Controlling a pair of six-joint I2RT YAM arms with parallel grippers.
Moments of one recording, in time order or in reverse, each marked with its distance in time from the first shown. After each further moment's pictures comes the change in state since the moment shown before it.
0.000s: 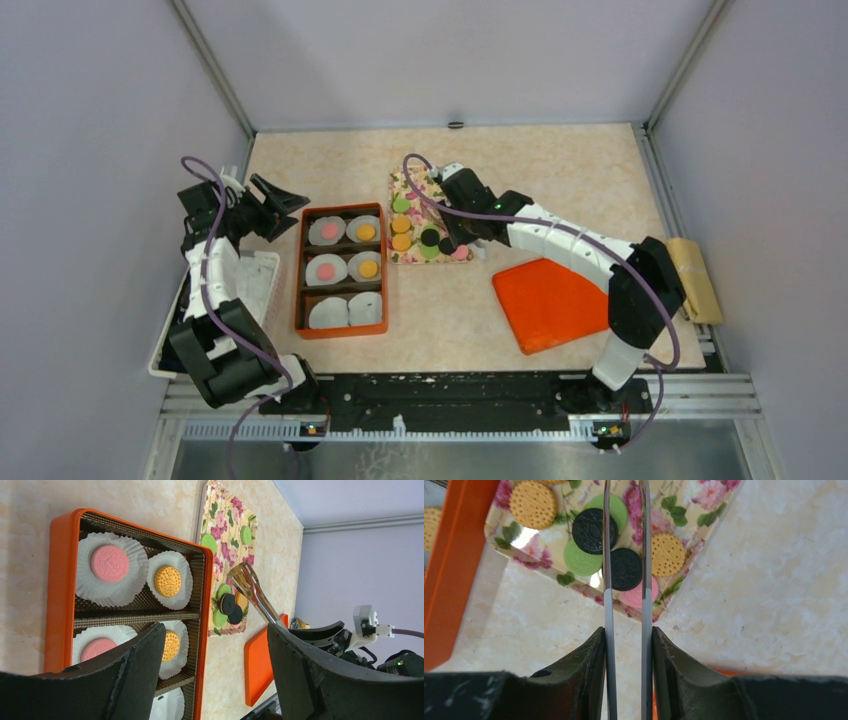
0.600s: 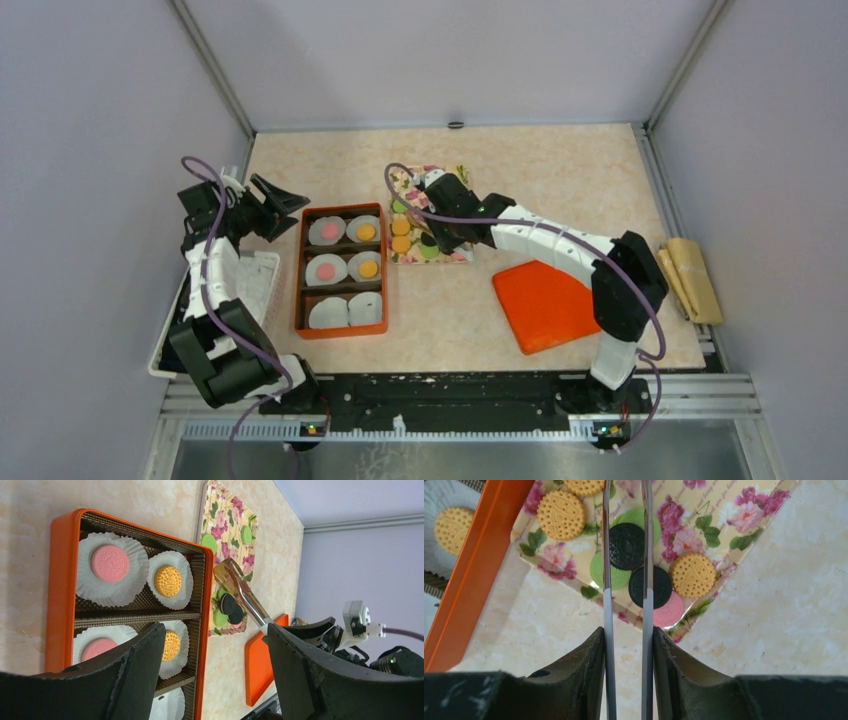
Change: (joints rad) left arm 0.000 0.000 0.000 -0.001 0.000 0.003; right arm 0.039 0.103 0.087 0.025 -0.034 -0.034
